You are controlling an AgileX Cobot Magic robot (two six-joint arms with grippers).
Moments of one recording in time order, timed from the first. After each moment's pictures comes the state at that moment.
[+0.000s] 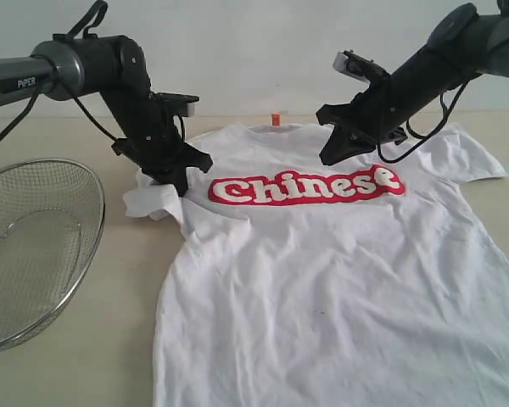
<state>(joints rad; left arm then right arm) -0.26 2.50 -2.10 -0.20 1.08 0.25 -0.03 2.35 -1.93 0.71 1.07 -0.58</state>
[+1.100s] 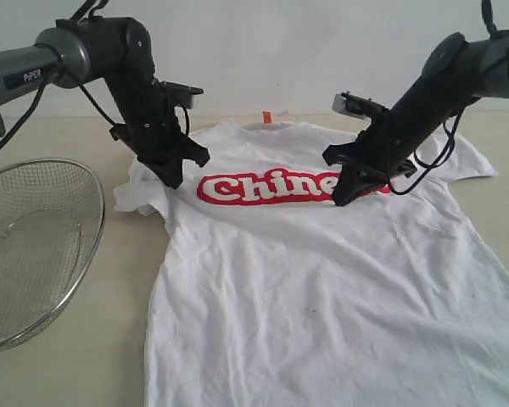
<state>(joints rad) -0.28 2.51 -2.22 -0.11 1.22 0.26 -0.02 2.35 -1.81 0.61 1.09 -0.57</state>
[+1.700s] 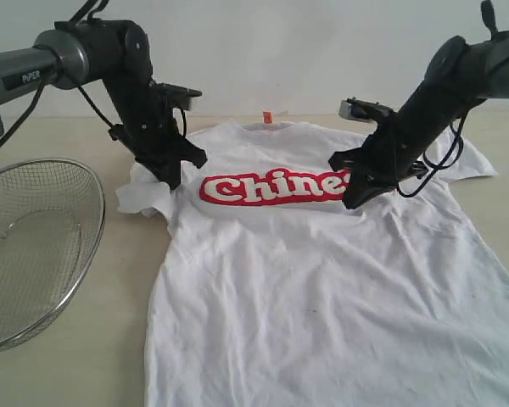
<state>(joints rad) -0.28 2.50 -2.21 -0.14 1.22 0.29 -0.02 2.31 -1.76 0.54 1.04 -0.53</state>
